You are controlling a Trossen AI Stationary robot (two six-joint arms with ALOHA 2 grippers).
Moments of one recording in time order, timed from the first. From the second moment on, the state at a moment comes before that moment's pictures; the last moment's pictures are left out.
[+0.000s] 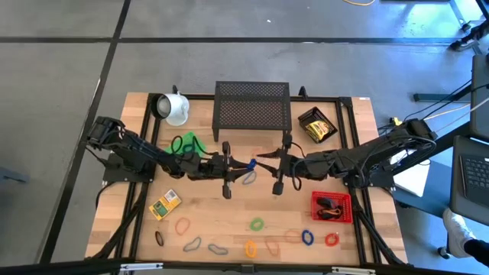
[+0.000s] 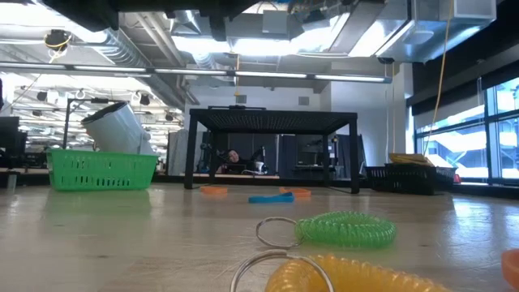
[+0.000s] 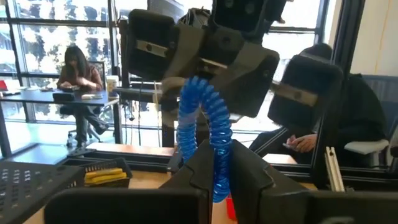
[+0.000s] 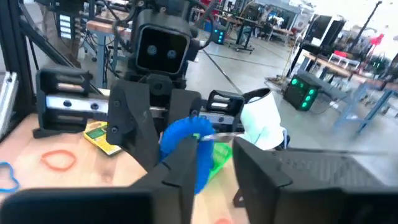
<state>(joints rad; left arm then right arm) -0.25 1.55 0.71 1.00 -0.33 -0.01 0.36 1.35 0.92 0.27 0.56 -0.13</state>
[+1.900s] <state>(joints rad) -0.20 1.16 0.55 -0.79 -0.59 -1.02 0.83 1.71 0.92 -0.50 -0.06 0.77</state>
